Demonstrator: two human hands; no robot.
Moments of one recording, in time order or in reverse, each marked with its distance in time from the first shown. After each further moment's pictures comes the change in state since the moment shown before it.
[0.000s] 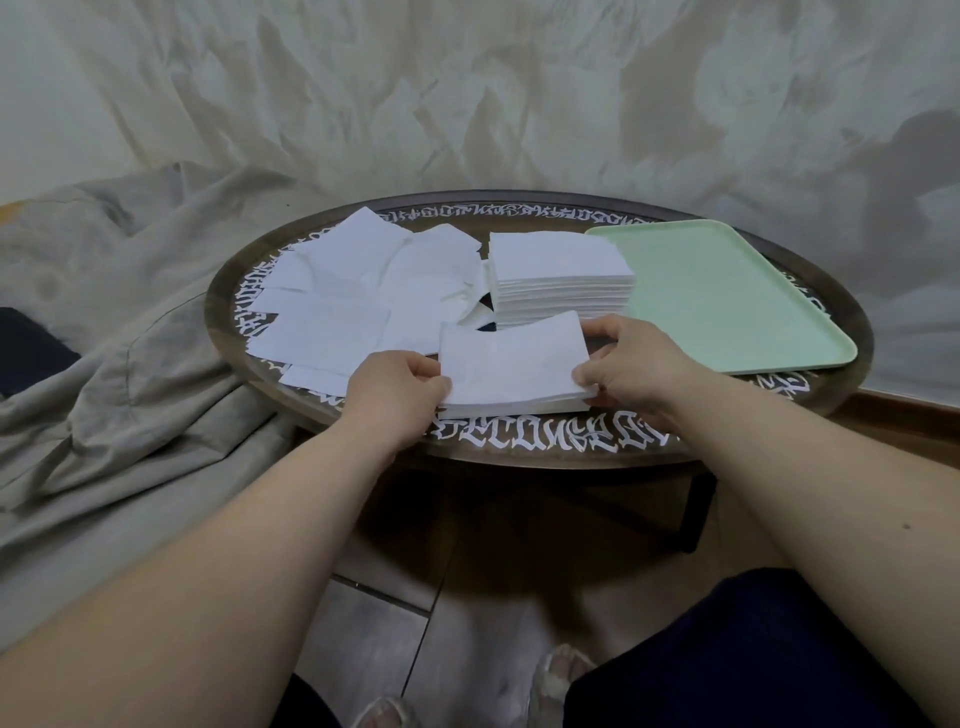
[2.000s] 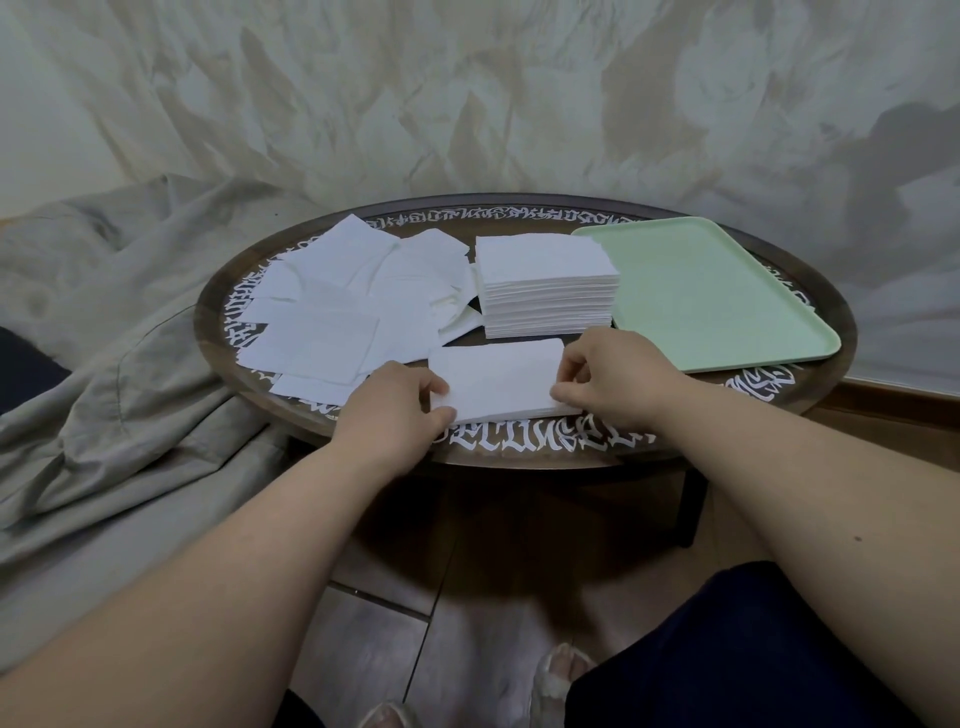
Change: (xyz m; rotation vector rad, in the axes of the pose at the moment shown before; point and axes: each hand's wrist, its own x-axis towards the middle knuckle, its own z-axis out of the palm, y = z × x) left_hand 0.001 -0.012 0.002 0.468 -0.060 0.261; right_hand -0.007 0.002 -0.006 -0.857 -0.042 -0.393
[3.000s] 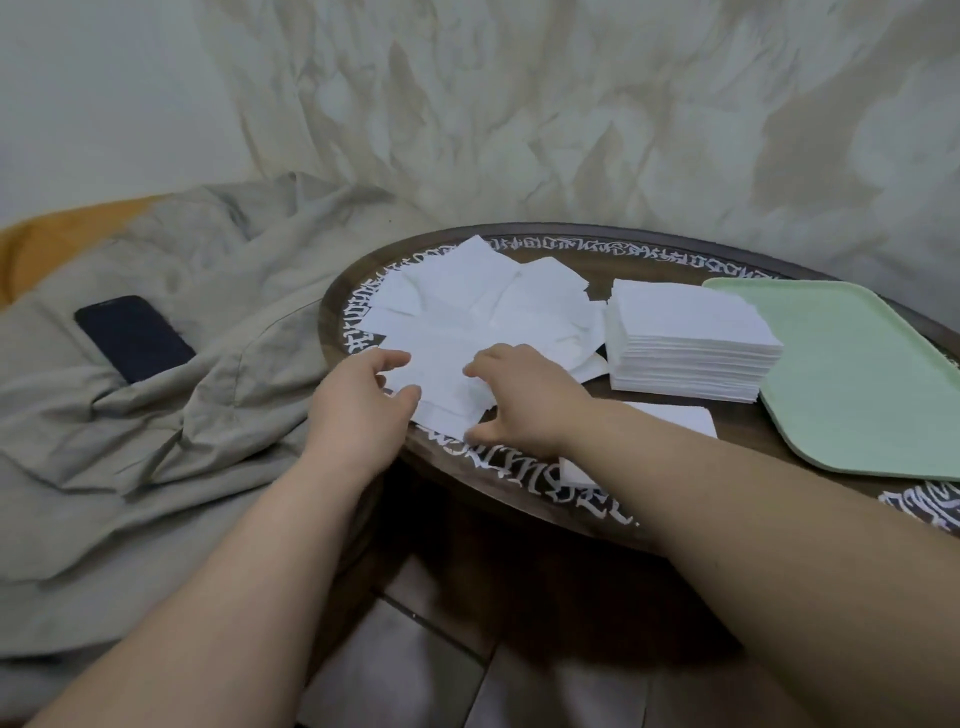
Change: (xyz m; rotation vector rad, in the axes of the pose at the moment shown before) left_hand 0.005 -0.087 -0.070 -0.333 0.372 -0.315; right_hand 0.100 -0.144 0.060 -0.139 -0.102 -0.370
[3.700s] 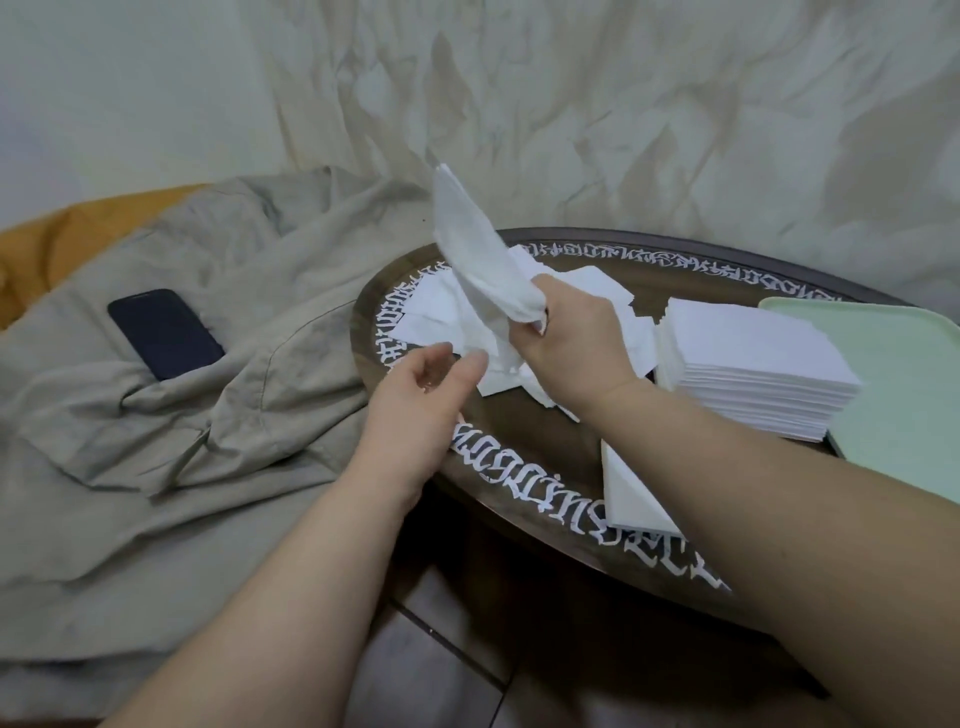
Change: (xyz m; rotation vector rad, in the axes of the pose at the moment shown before) left_hand 0.009 0.009 0.008 -0.649 -0.130 -0.190; right_hand 0.039 -0.012 -0.033 0.317 0.492 0.134
